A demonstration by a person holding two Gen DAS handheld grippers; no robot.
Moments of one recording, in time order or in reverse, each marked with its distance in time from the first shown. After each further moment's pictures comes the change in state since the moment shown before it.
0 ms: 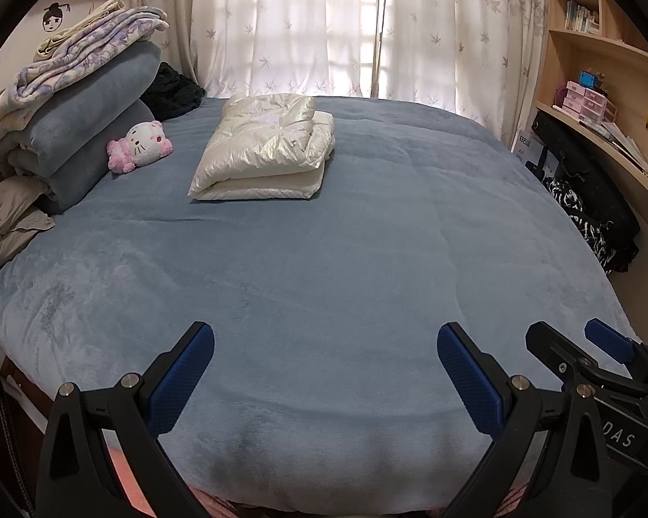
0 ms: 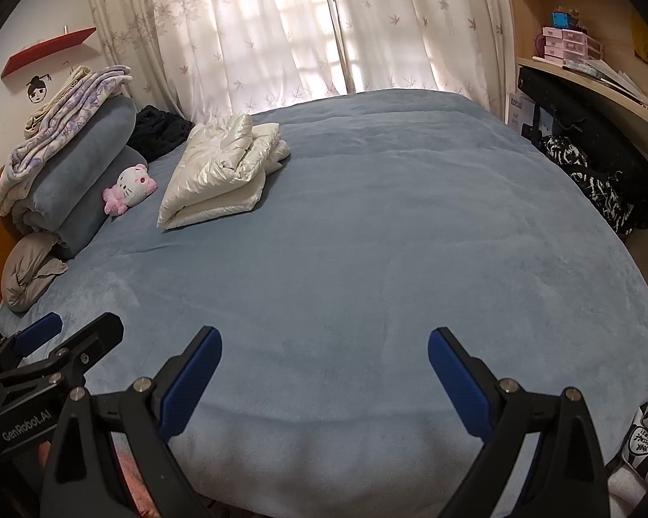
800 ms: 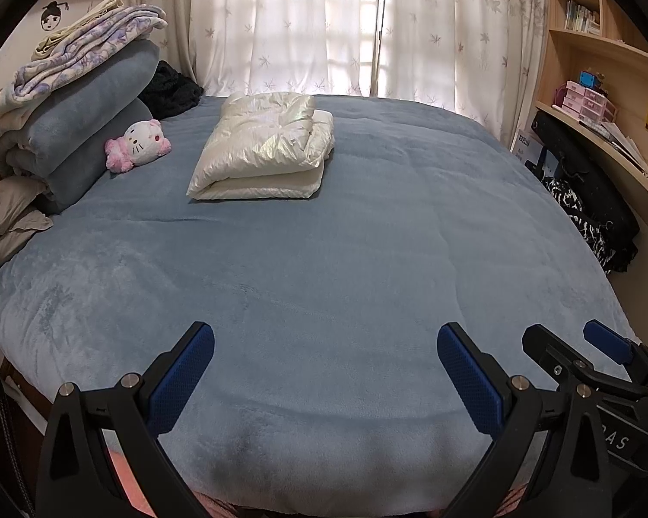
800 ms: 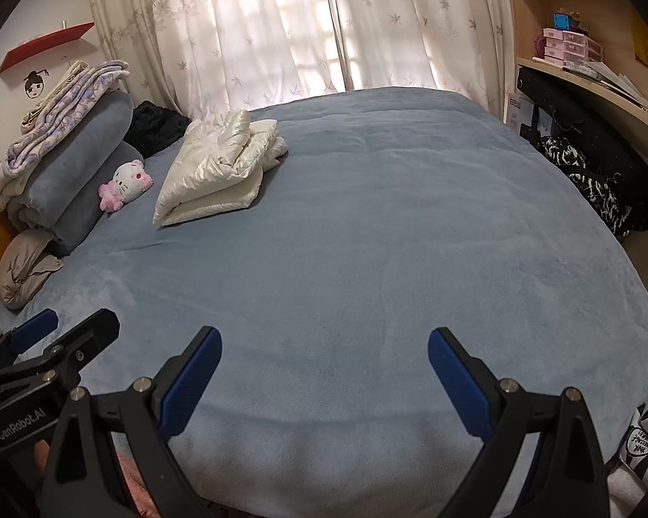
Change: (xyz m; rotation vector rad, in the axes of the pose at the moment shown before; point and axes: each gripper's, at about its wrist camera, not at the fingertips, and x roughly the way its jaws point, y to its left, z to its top) left arm 0.001 -0.009 0.004 -0.008 0.002 -0.004; right arm 0.001 0.005 0.002 -0.002 0.006 -0.017
